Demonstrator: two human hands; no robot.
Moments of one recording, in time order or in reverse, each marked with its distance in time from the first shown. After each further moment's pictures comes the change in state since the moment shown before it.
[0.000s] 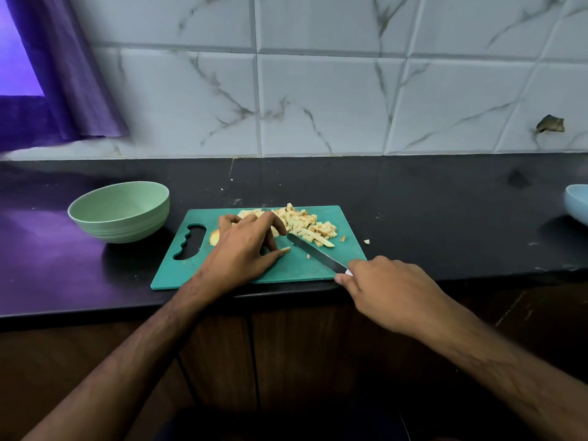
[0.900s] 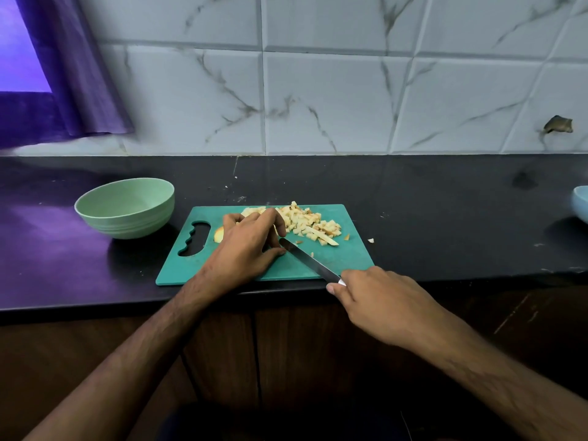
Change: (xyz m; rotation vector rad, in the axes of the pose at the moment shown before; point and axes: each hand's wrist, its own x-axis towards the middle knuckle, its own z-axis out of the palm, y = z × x) left_hand -0.002 0.006 -0.004 -0.009 -0.010 -0.018; right_hand -0.001 -0.011 0.013 0.099 -0.029 -0.037
